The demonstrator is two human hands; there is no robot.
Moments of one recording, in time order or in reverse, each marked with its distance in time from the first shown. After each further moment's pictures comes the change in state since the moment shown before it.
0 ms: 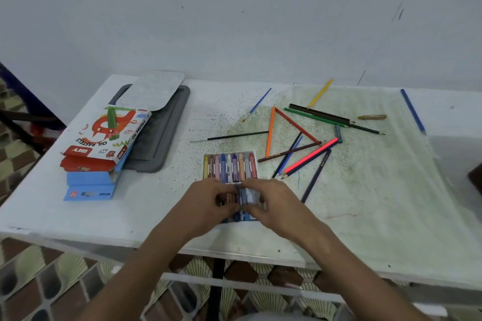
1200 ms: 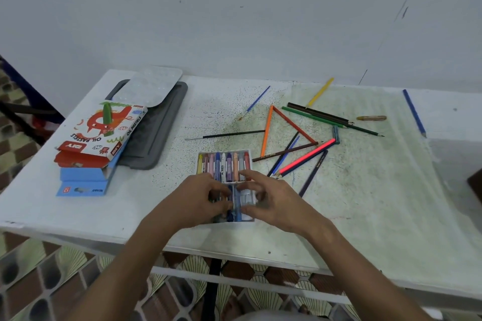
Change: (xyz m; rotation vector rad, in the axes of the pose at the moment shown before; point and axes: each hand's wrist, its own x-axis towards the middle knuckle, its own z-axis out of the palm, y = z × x) left_hand 0.013 -0.004 -0.002 0.098 -0.062 0.015; right_hand 0.006 0.039 -0.004 0.246 -0.109 -0.019
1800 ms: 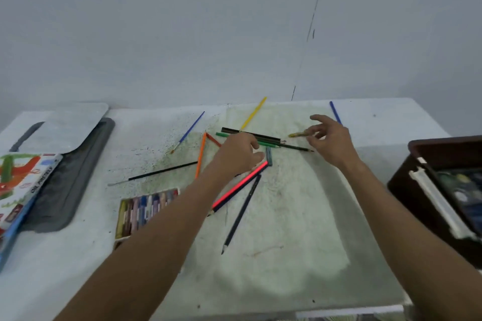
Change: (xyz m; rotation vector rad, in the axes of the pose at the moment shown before) left_hand 0.218 0.154 0.029 -0.119 0.147 0.103; right_hand -0.009 0.144 -0.239 -0.086 0.754 0.295
